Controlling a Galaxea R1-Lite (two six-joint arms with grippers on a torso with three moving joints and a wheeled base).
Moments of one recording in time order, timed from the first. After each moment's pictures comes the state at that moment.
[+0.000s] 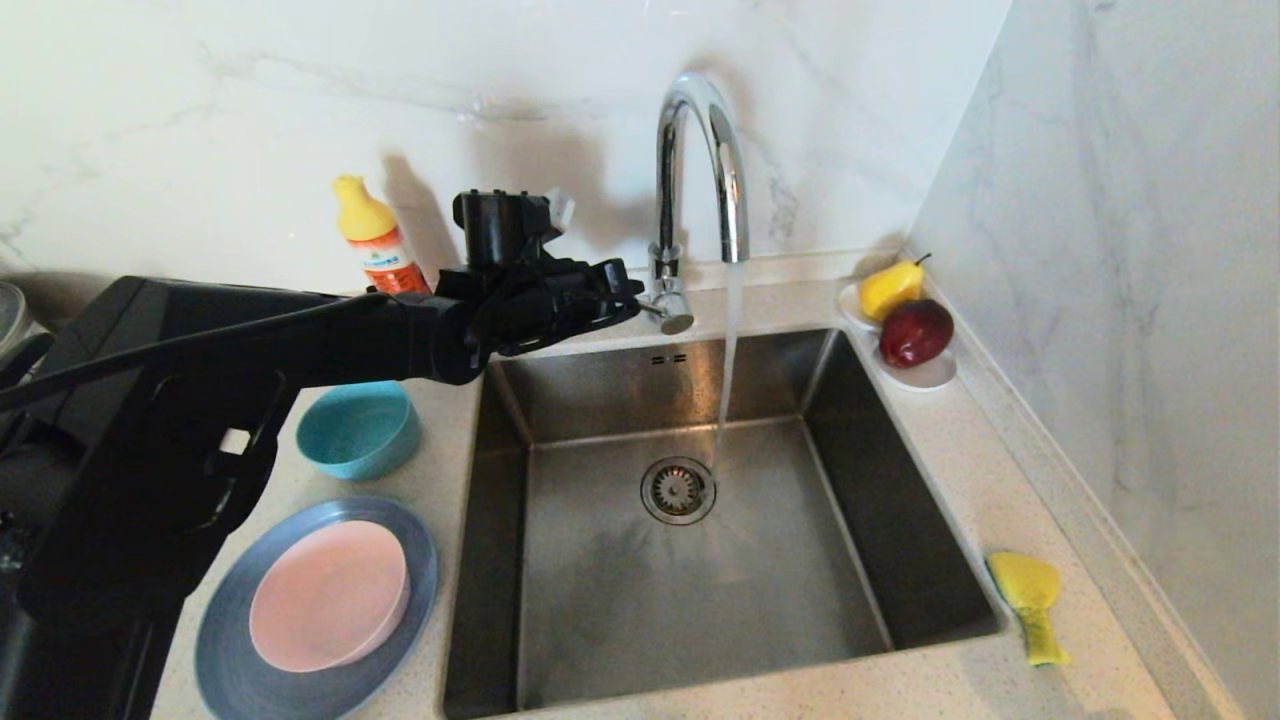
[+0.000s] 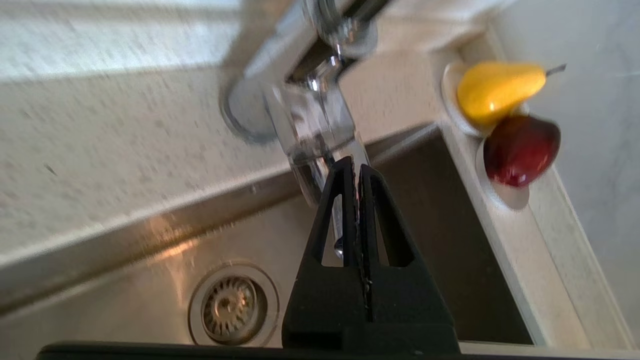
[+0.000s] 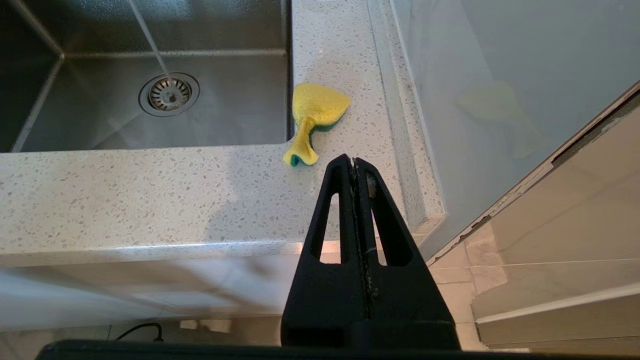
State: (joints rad) left arm -0.37 2.30 -1.89 -0.27 -0.25 -0.37; right arm 0.00 0.00 0.00 0.00 0.00 0.00
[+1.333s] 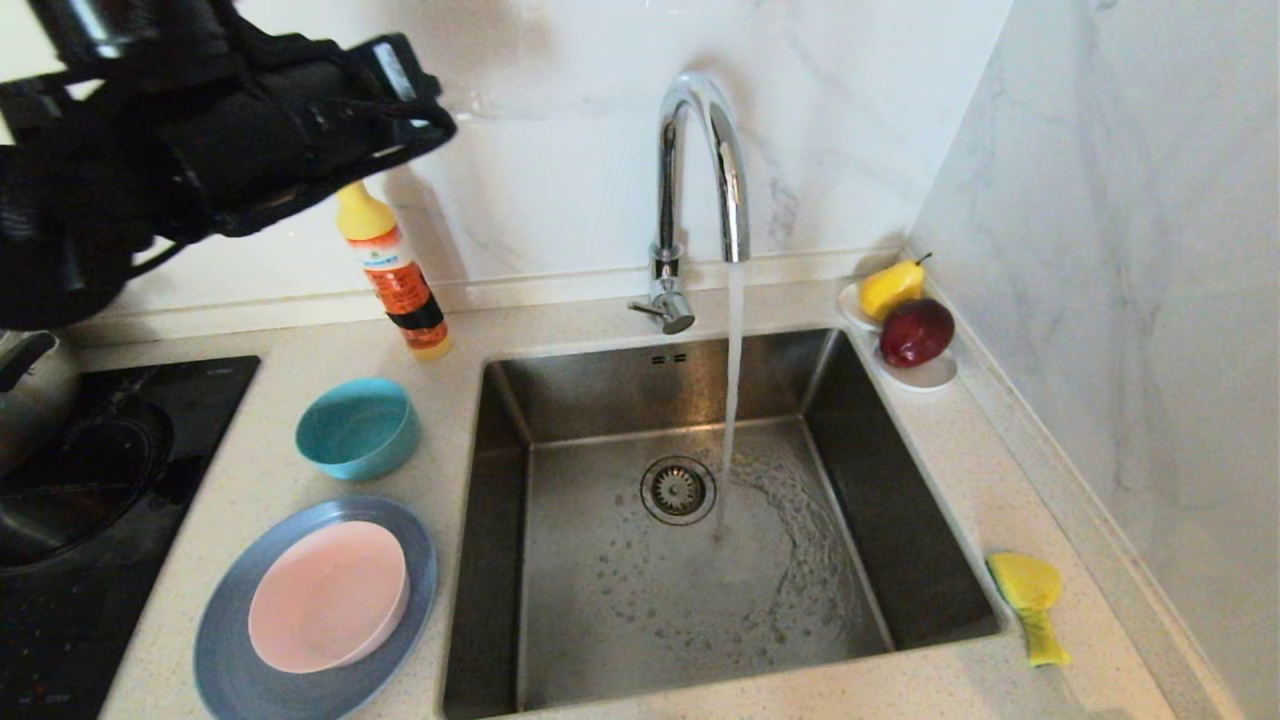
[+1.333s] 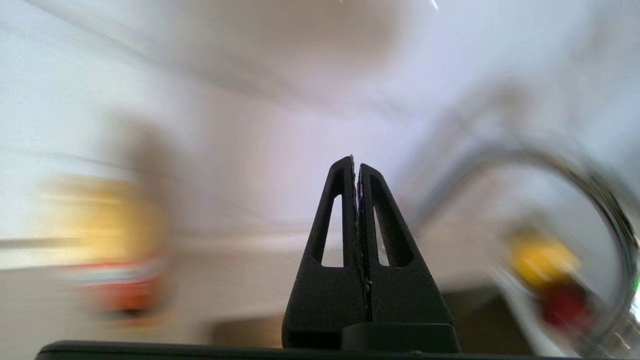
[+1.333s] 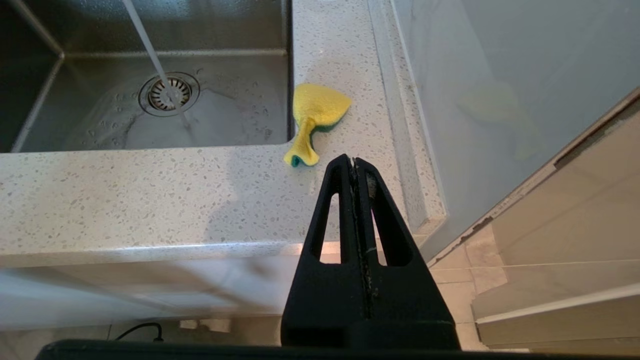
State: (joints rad) left arm -0.35 1.66 -1.48 -0.42 0.15 -0.17; right arm 0.00 0.00 0.00 0.00 0.00 0.00
